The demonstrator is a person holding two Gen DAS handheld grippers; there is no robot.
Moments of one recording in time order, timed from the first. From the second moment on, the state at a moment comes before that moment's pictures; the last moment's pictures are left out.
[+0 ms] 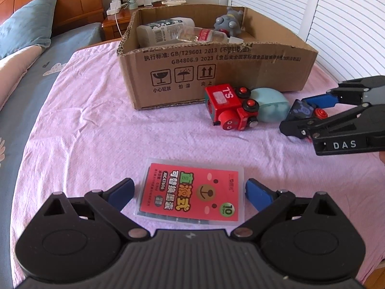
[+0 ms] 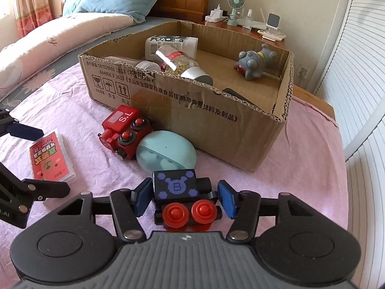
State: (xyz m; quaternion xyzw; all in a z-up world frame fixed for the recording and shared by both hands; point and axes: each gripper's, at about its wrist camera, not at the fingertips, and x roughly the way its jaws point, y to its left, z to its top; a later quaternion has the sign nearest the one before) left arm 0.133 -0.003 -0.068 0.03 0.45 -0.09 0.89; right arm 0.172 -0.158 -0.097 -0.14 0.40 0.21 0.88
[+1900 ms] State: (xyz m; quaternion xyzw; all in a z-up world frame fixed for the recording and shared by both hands) left arm 0.190 0.021 0.024 0.11 0.40 -0.19 0.89; right arm 0.316 -0.154 -0.031 -0.09 0.41 0.14 0.90
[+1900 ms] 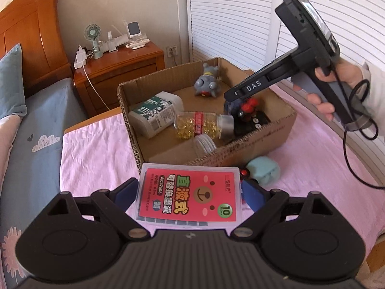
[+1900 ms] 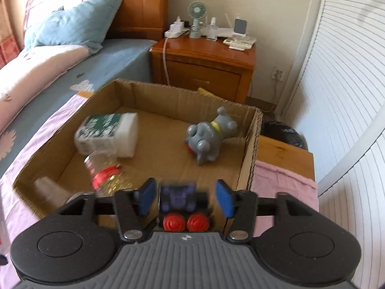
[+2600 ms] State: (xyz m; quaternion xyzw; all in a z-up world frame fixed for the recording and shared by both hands) left arm 0.245 -0.029 0.062 0.12 0.39 -0.18 0.90; right arm 0.175 -0.199 0.010 -0.01 0.40 0.08 0.91
